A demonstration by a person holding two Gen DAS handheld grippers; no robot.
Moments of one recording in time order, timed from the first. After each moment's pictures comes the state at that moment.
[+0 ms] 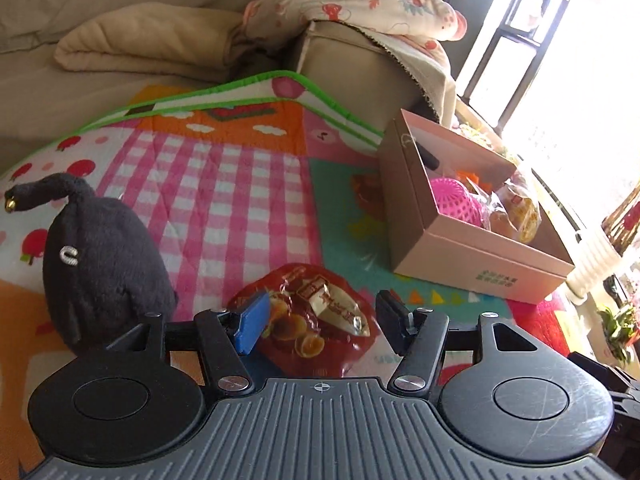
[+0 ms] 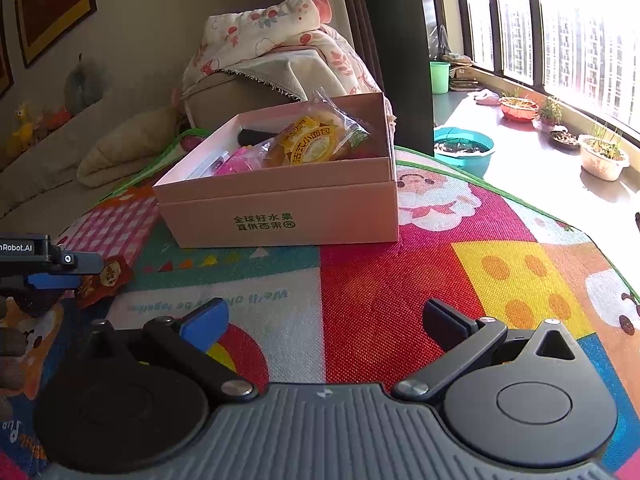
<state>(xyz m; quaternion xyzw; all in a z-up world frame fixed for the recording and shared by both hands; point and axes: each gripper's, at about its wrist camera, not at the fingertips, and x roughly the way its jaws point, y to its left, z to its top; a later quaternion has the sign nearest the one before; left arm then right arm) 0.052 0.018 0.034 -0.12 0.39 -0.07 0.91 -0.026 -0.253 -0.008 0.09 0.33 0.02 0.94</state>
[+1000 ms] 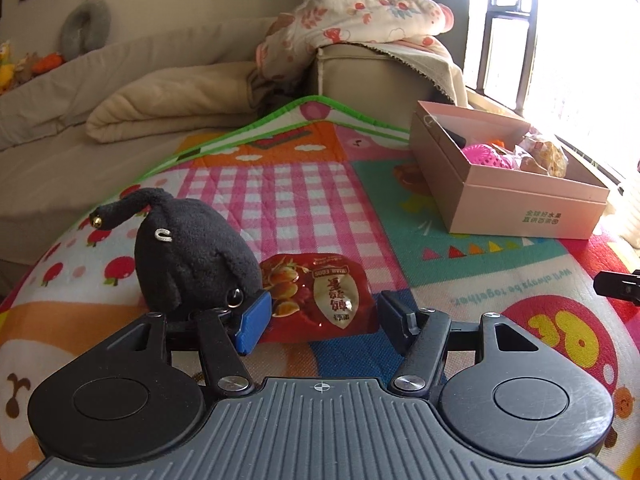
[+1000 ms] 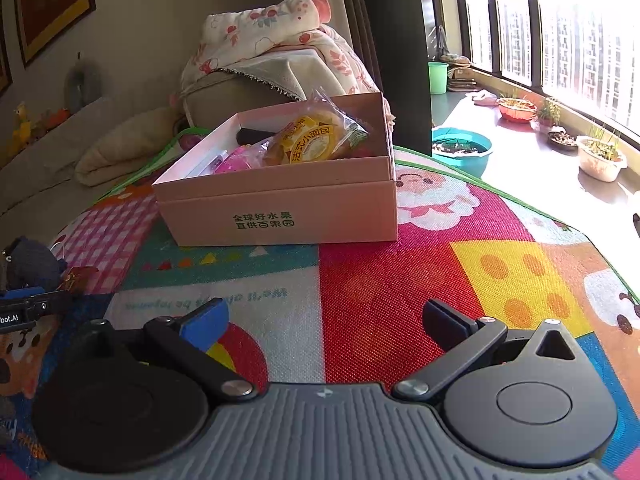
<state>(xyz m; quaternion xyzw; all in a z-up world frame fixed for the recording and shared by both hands) 0.000 0.032 0.024 0.00 0.34 -0.03 0.94 -0.028 -0.252 -0.010 0.09 0.32 0.01 0.94</state>
